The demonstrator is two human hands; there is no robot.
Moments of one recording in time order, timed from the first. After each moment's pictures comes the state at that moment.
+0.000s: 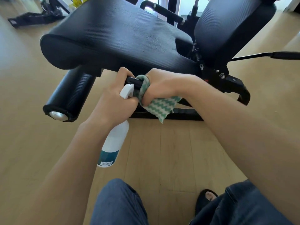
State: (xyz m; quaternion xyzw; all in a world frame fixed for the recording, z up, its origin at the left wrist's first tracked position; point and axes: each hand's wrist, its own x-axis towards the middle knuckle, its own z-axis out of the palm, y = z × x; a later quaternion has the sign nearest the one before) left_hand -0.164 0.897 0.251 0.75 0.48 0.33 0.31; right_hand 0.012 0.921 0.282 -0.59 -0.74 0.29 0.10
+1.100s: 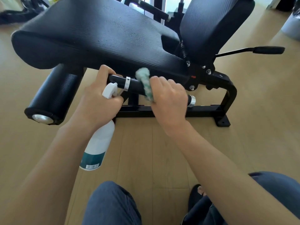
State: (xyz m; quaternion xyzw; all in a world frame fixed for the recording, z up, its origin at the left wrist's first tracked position) left_hand -0.161 0.895 0.248 0.76 0.49 0.33 0.29; right_hand 0.028 0.877 0.193 -0.65 -0.62 -0.31 0.33
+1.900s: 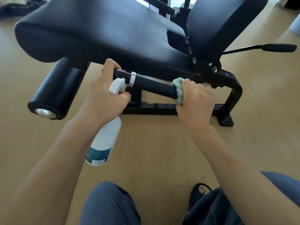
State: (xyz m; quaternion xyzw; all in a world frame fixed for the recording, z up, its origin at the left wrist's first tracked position) left_hand -0.160 0.899 0.241 0.77 0.48 0.33 0.28; right_hand 0.075 0.853 0.174 -0.72 -0.58 -0.25 0.29
